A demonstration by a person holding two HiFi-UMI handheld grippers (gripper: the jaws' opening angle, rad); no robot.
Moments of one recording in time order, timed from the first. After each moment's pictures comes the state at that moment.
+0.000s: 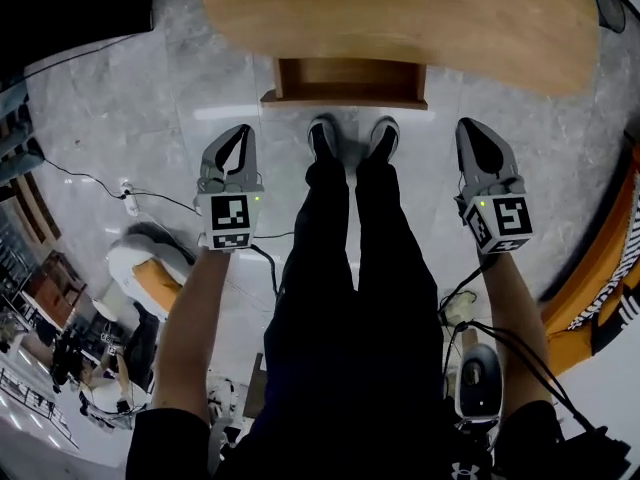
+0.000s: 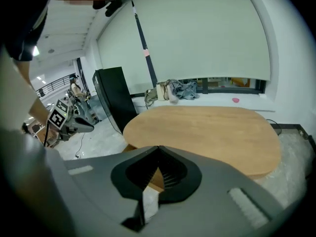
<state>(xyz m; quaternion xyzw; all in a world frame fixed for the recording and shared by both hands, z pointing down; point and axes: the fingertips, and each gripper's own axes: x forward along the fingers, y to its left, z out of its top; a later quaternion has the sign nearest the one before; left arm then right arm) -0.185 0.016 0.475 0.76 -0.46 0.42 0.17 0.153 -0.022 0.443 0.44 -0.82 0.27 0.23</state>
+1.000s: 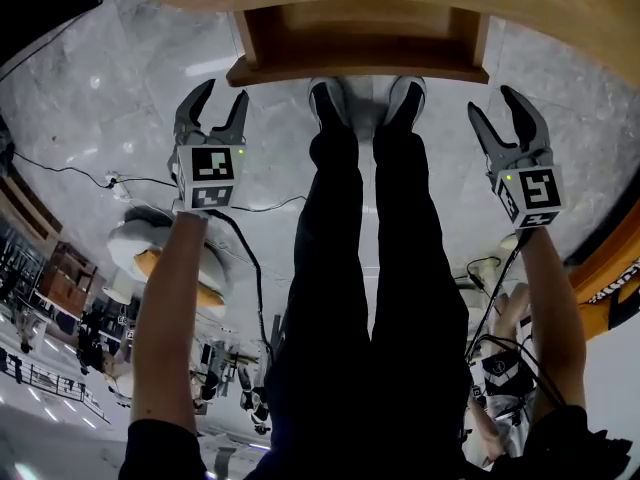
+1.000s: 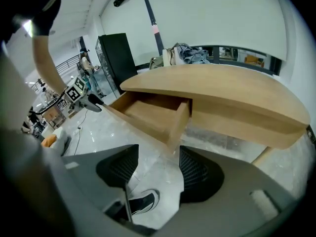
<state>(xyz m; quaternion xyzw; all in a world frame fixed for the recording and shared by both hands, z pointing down) -0.234 0.053 0.698 0.74 -0.37 0.53 0.21 0.160 0.051 0.664 0.37 -0.81 0.29 0.34</state>
